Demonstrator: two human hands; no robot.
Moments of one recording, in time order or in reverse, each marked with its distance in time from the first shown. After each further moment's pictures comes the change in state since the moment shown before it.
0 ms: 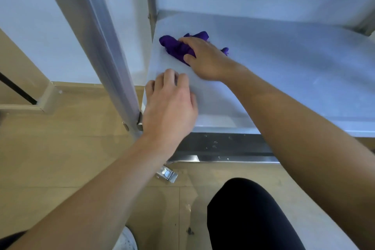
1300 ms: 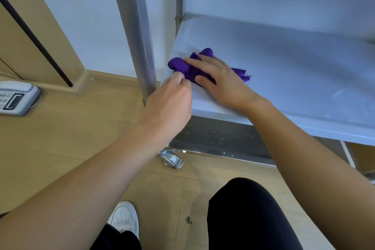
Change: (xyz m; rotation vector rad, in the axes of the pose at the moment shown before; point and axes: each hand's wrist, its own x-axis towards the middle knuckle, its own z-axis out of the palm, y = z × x) left_hand -0.036 -0.009 -0.034 0.071 -0.065 -0.007; right_hand -0.085 -0.012 0.017 0.051 0.047 -0.301
